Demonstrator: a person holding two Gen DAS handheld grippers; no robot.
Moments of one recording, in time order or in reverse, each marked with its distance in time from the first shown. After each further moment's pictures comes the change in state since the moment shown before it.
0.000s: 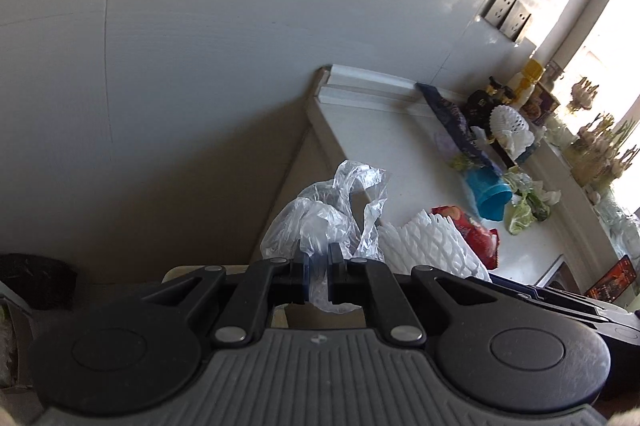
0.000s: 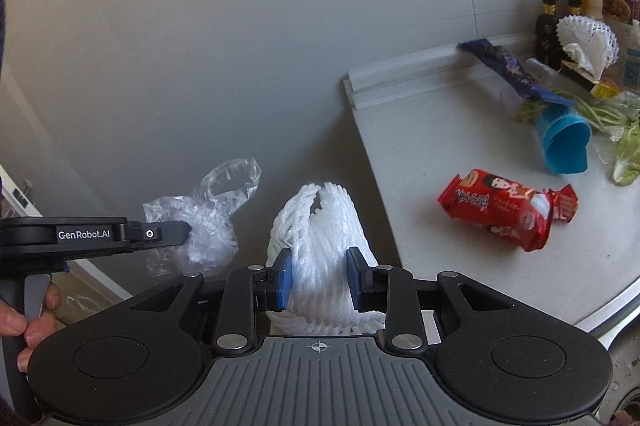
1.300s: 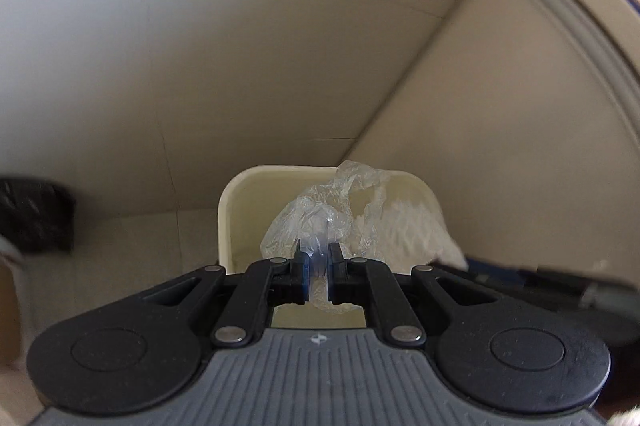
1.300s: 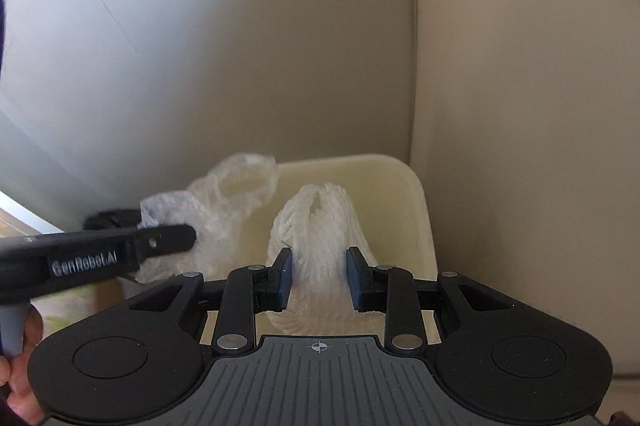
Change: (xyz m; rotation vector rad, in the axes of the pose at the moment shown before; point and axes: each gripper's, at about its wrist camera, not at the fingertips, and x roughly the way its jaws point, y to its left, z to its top) left arm 0.210 0.166 -0.110 -0.089 0.200 0.099; right arm 0.319 0.004 -0.134 -0.038 0.305 -0.135
